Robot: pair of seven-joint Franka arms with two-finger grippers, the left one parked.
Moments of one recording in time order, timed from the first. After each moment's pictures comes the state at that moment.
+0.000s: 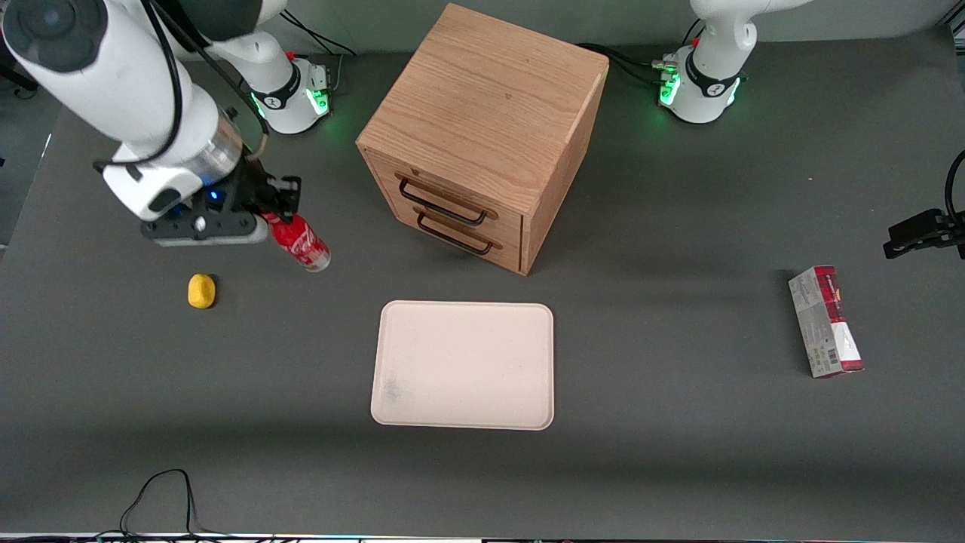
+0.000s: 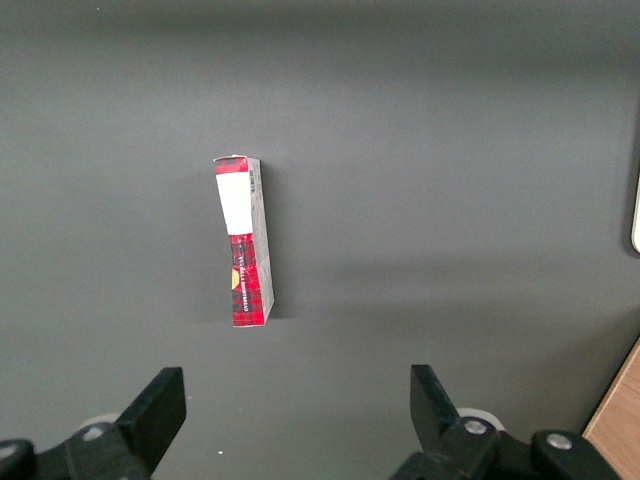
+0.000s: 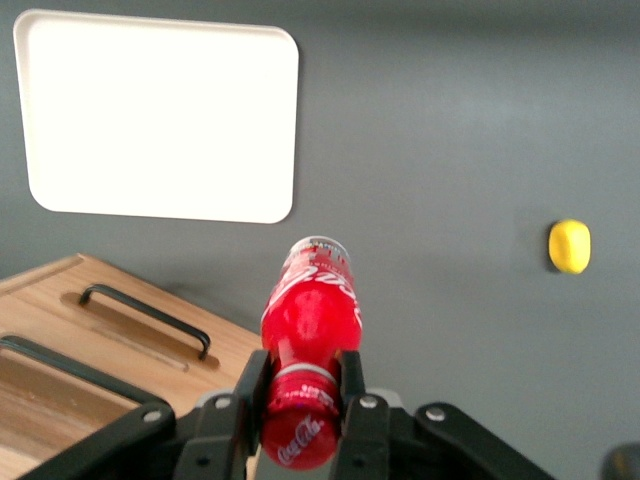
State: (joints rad) arm 0.45 0.27 -0.05 -1.24 0.00 1.43 0.40
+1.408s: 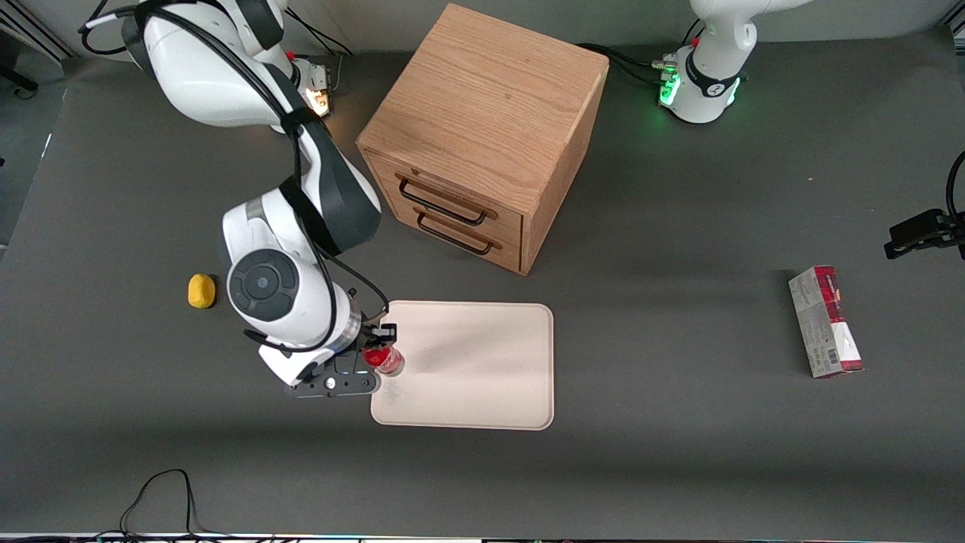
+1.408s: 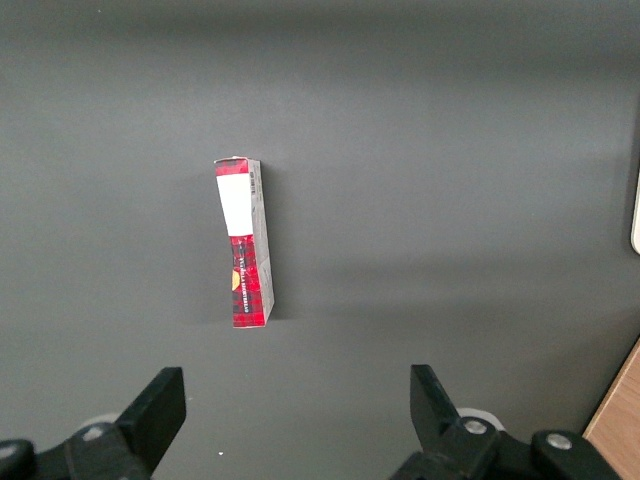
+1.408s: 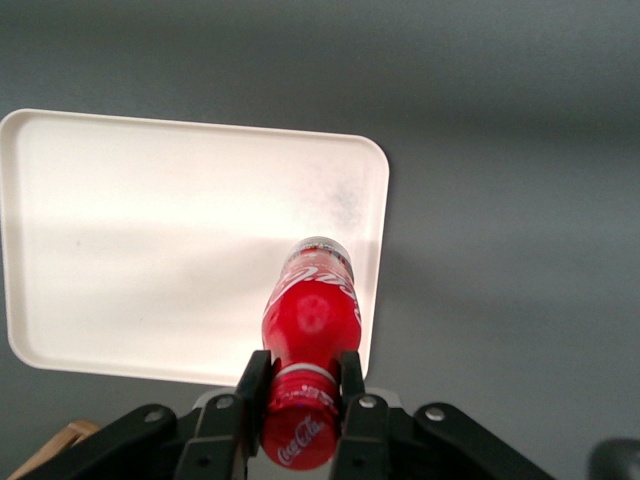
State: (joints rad) arm 0.43 0.81 0.00 -0.94 0.02 1.71 0.40
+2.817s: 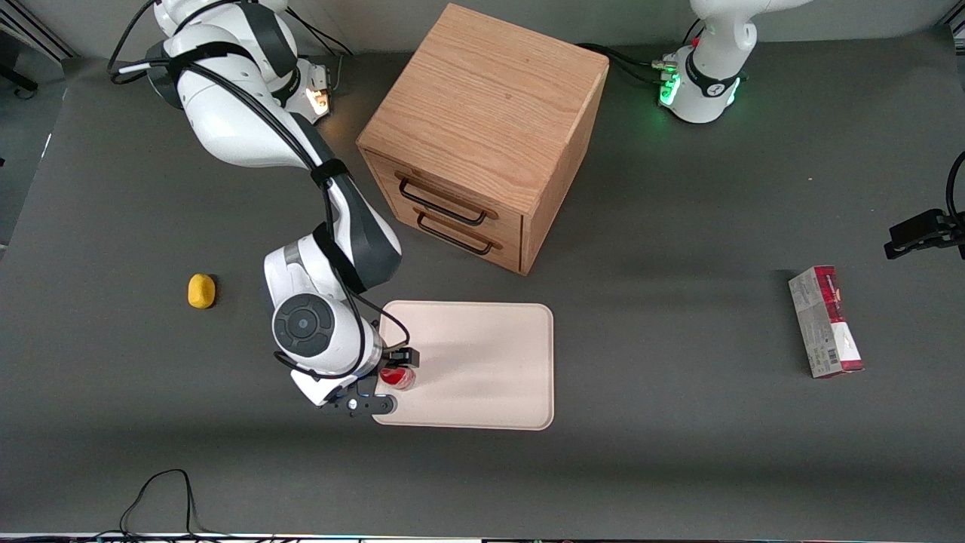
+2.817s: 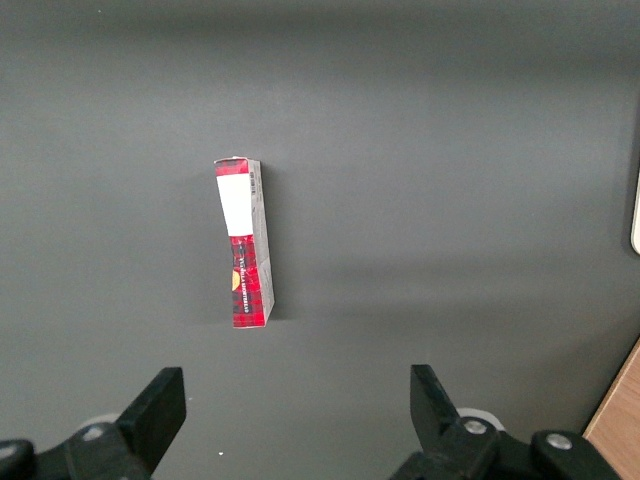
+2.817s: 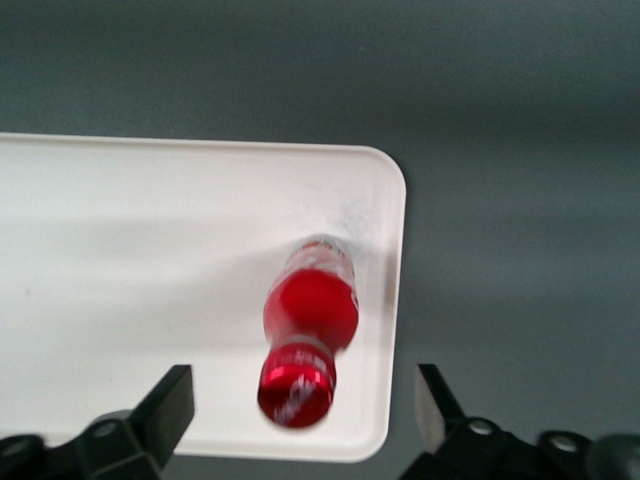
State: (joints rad) arm 0.43 0.90 0.00 -0.91 0.02 1.77 0.44
